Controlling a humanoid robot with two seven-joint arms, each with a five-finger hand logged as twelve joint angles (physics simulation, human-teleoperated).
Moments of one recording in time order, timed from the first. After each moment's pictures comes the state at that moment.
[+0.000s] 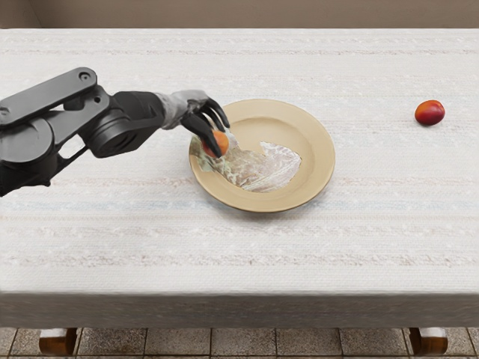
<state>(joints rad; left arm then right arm) -1.15 0.30 -0.43 -1.16 0.76 -0.05 0.61 -0.04 0.00 -0.07 0.25 0.04 -0.01 0.07</state>
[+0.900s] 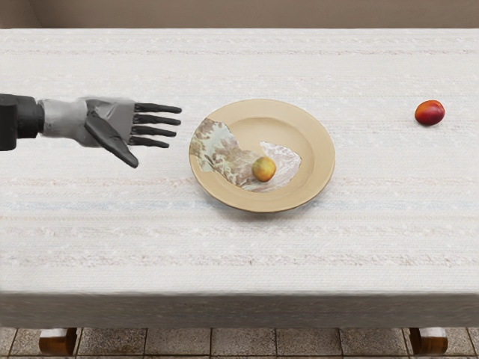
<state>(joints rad) -0.97 0.73 -0.61 -1.16 -0.04 -0.60 0.61 -0.04 0.00 -0.07 0.25 0.04 -0.01 0.07</state>
